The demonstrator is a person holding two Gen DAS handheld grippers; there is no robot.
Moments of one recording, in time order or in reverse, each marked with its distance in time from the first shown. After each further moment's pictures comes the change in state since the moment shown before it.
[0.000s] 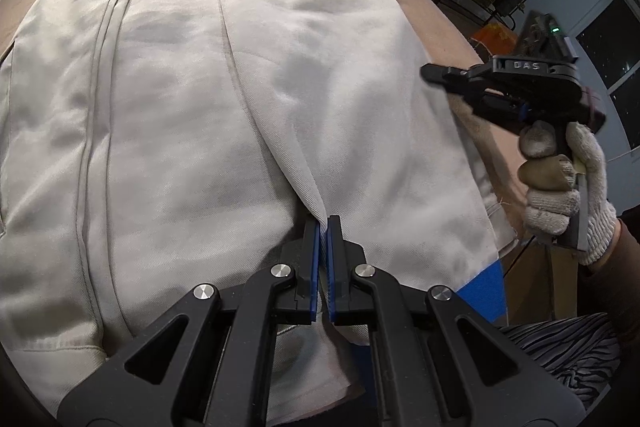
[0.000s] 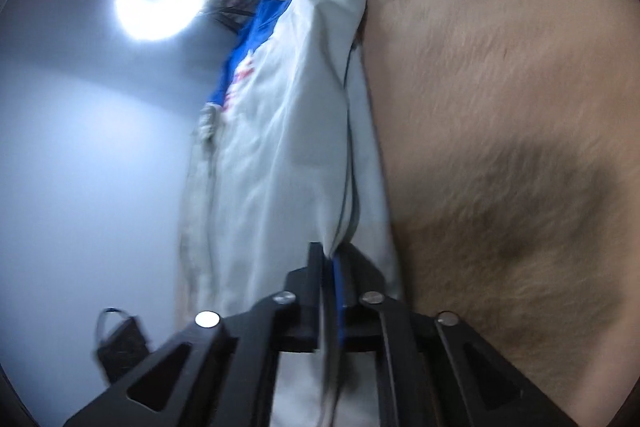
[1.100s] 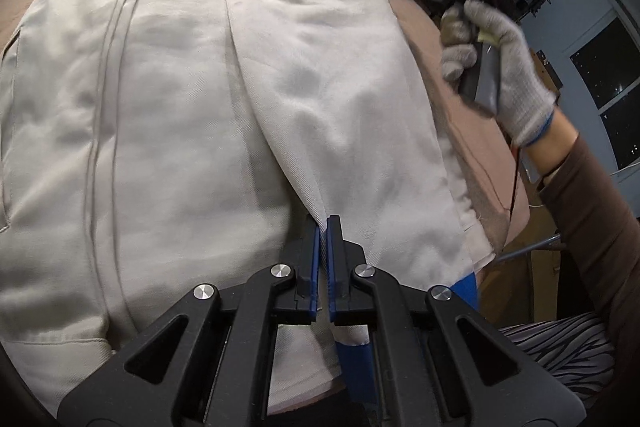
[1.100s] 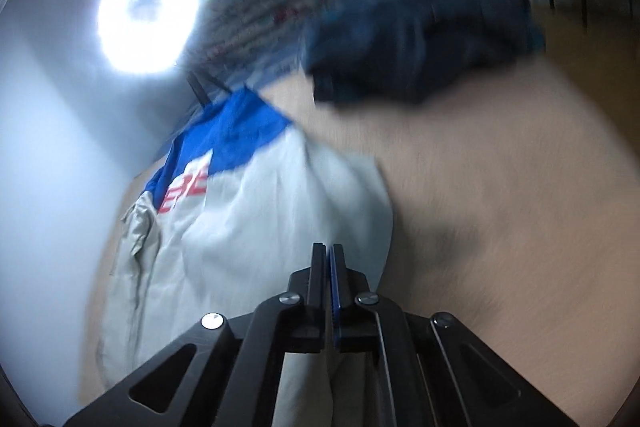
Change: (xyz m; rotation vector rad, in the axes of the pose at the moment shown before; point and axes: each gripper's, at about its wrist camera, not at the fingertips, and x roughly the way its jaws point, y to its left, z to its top) left arm -0.011 0.001 0.002 -0.042 -0.006 -0.047; right arm 0.032 0.062 0.142 -0.262 -0.296 -0.315
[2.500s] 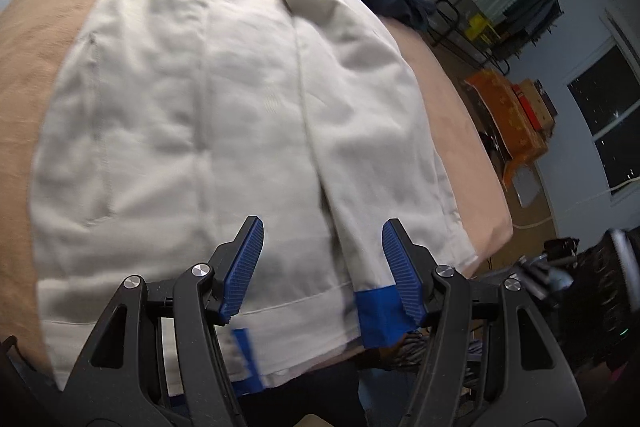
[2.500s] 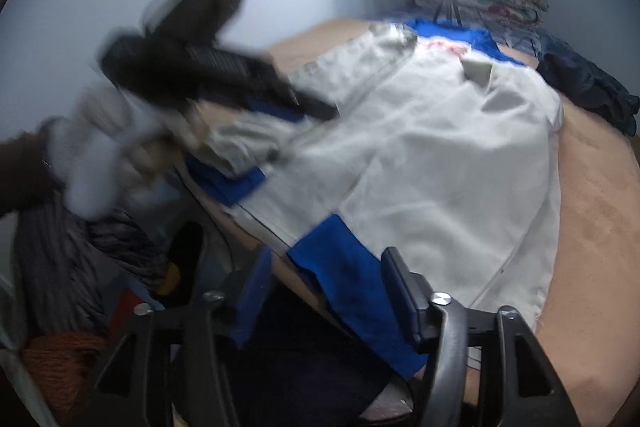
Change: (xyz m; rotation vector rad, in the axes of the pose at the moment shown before) left arm -0.062 0.046 0.001 -0.060 -0.061 -0.033; right arm -0.195 0.137 -0.287 -0.643 0.181 0.284
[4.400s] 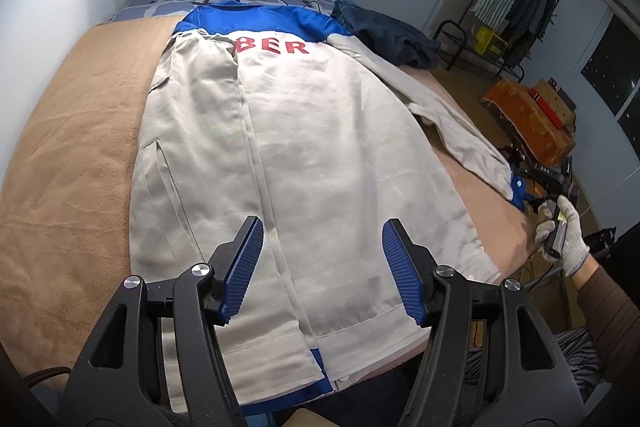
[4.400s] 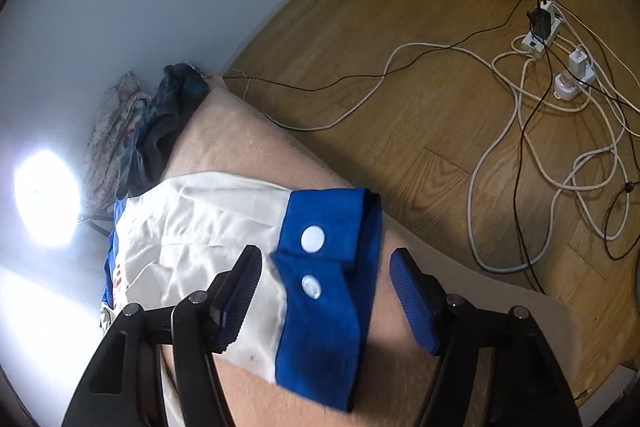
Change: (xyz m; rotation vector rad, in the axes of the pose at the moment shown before) left arm -0.072 -0.001 0.025 0.144 -0.174 0.155; right arm -0.111 -0.381 -0.141 1.315 -0.305 -0.469
